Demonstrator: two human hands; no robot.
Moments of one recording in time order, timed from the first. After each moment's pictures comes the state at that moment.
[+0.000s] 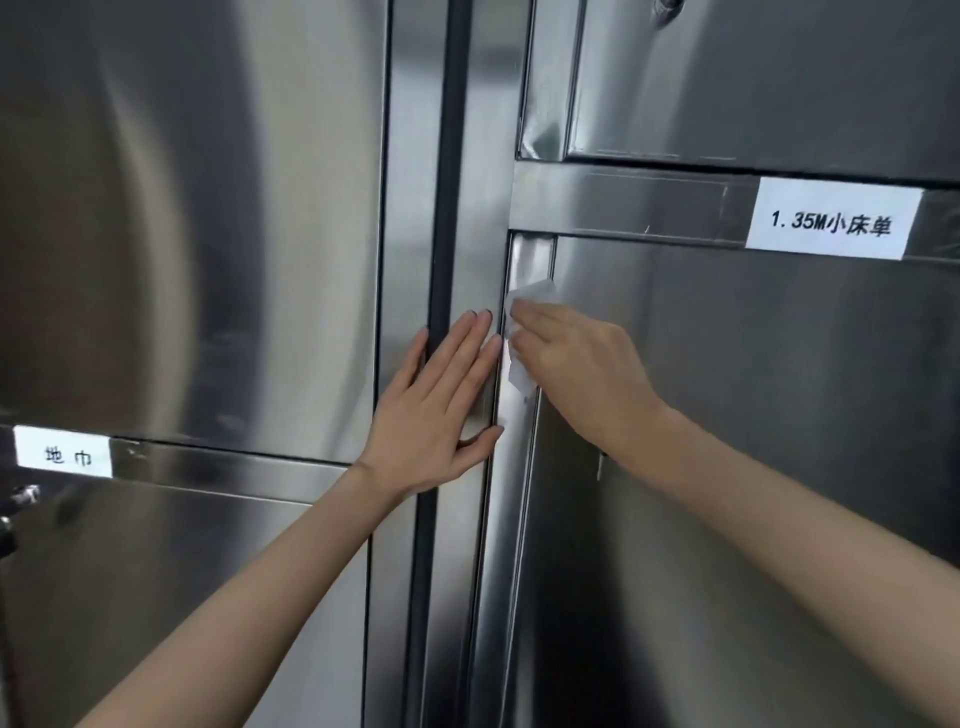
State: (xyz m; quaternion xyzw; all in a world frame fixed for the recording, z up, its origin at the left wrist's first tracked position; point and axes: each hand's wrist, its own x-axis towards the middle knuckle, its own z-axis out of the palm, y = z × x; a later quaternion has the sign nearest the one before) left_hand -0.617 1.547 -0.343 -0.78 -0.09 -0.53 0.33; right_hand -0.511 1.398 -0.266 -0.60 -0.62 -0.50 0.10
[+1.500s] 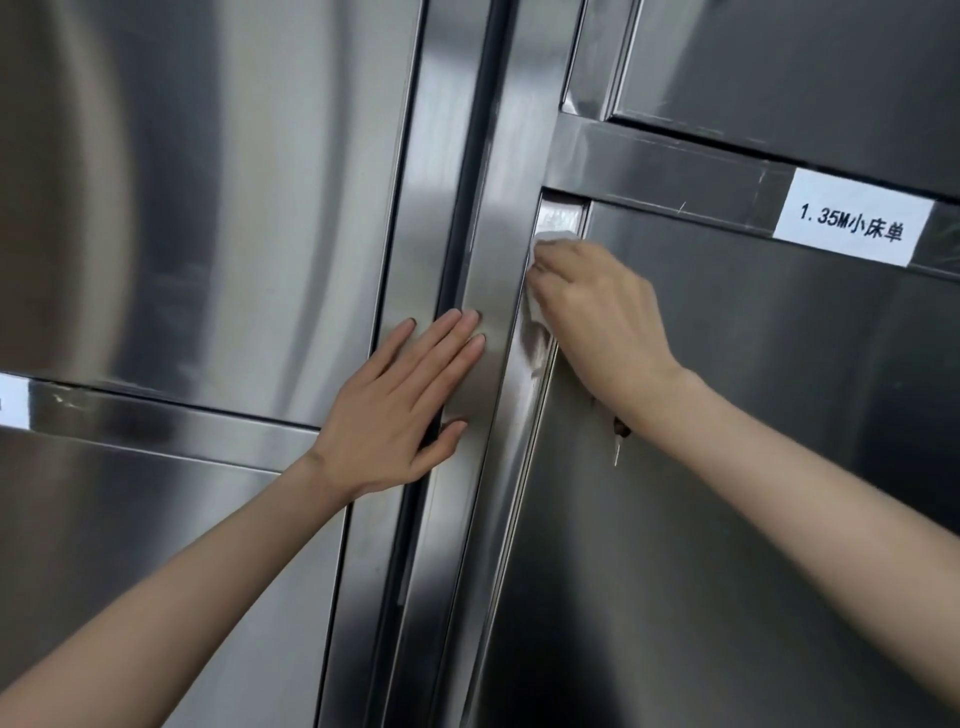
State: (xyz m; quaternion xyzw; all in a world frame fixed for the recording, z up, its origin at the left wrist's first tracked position) left_hand -0.634 1.572 -0.373 -0.78 -0.05 -0.55 0.31; right_hand -0.524 1.408 -0.255 -0.63 -0.53 -0.56 0.07
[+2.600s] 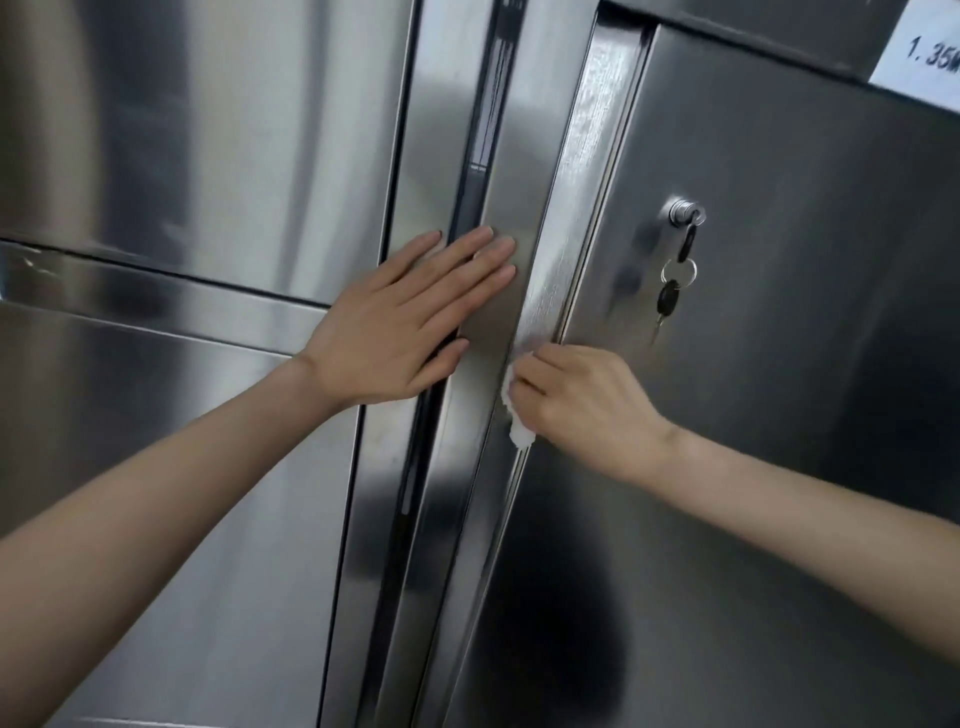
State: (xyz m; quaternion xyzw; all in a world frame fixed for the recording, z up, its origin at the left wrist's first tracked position) left_hand -0.644 1.579 -0.395 -0.78 0.02 -0.51 0.37; right_hand -0.516 1.389 -0.383 -0.51 -0.68 -0.52 -0.08
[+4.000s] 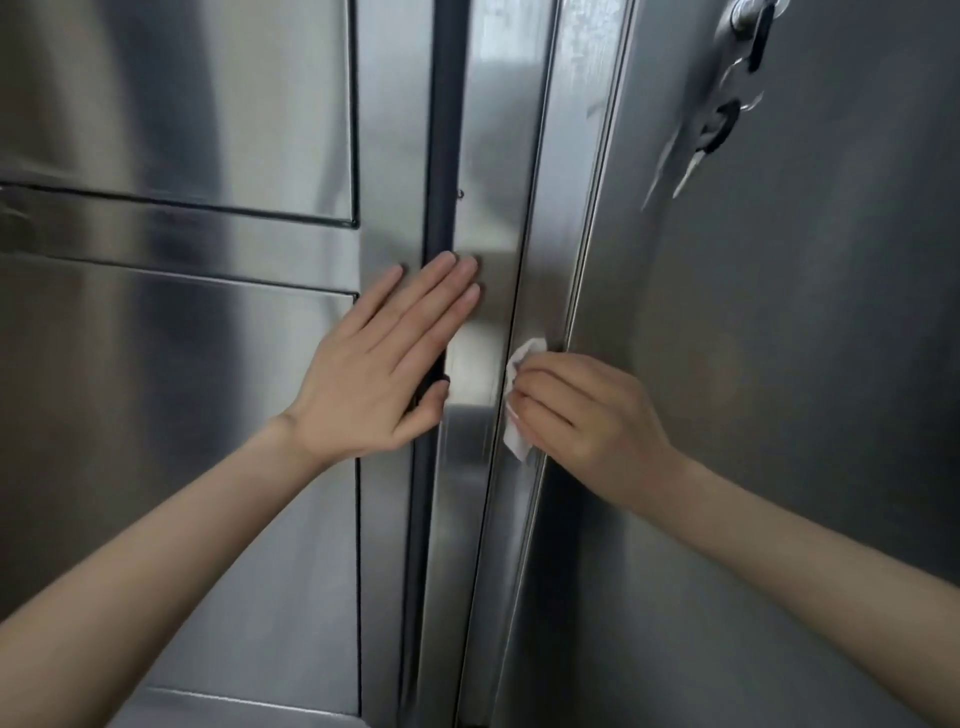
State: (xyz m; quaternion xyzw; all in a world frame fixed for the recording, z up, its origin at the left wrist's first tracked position) left_hand -0.643 1.577 -0.489 -0.80 0.00 -0.51 0.31; right_hand -0.483 1.420 -0.489 -0.36 -0.71 -0.57 0.19
